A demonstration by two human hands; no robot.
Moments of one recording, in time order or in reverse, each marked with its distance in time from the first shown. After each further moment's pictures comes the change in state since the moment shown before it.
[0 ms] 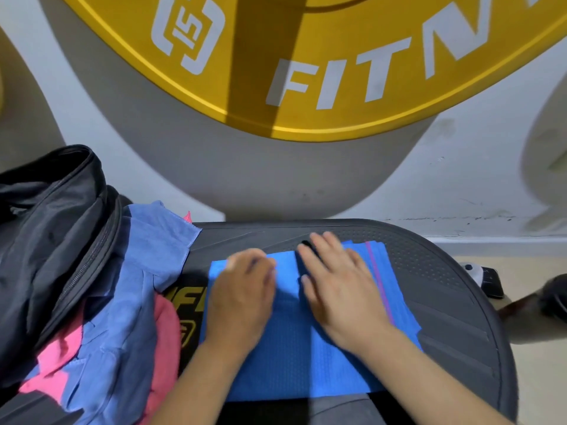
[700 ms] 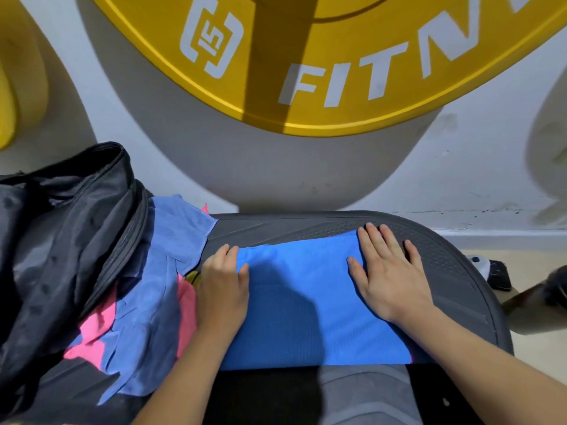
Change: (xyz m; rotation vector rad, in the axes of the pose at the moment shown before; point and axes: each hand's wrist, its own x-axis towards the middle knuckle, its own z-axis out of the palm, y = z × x) left_hand -0.016 -0.036 -0.006 0.095 -0.094 -0.319; right_hand -0.015 0.052 -0.002 -0.098 -0.250 0.253
